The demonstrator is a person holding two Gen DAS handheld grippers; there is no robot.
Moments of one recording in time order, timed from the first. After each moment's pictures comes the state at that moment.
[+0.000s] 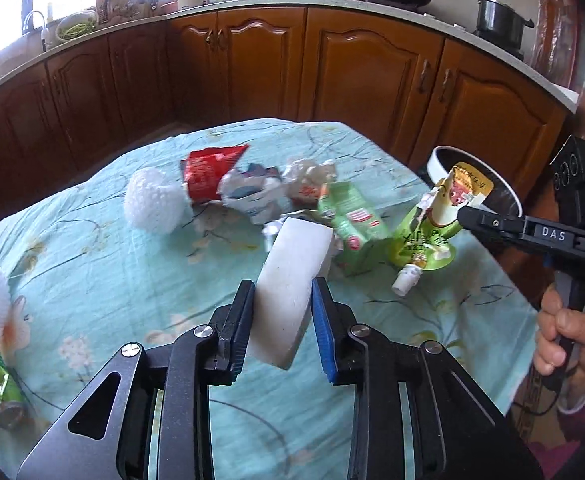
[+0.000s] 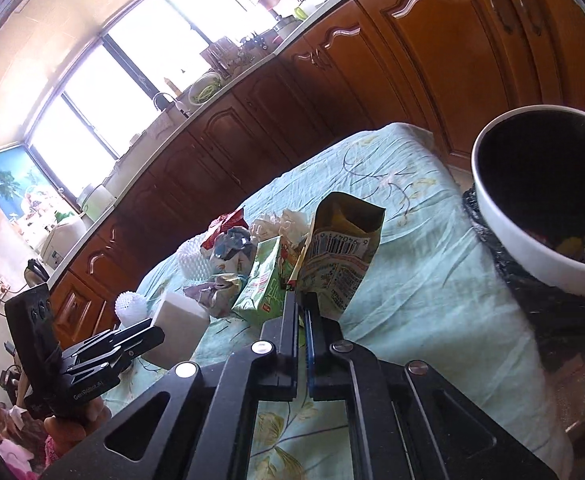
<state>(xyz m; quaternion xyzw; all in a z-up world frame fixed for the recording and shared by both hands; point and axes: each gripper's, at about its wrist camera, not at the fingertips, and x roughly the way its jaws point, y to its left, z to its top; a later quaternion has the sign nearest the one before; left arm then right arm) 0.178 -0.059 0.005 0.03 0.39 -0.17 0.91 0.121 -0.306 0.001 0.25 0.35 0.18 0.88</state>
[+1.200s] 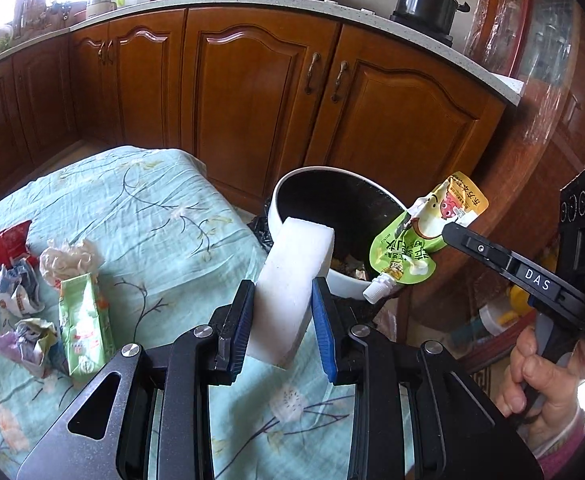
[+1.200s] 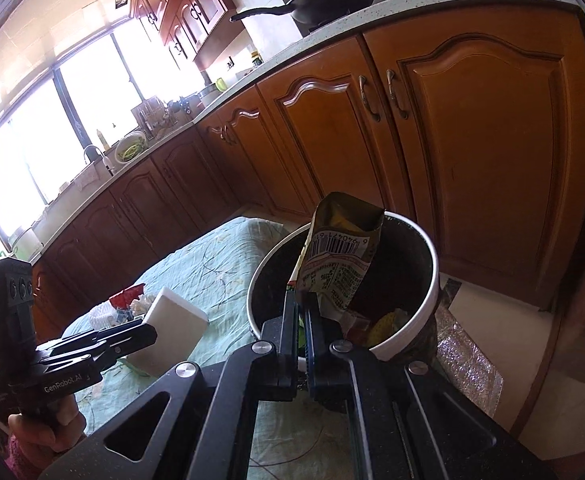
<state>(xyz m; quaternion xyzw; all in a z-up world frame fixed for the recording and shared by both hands) 0.224 -0.253 0.024 0.01 0.38 -0.29 0.88 0.081 -0.449 0.035 0.21 0.29 0.01 0.94</state>
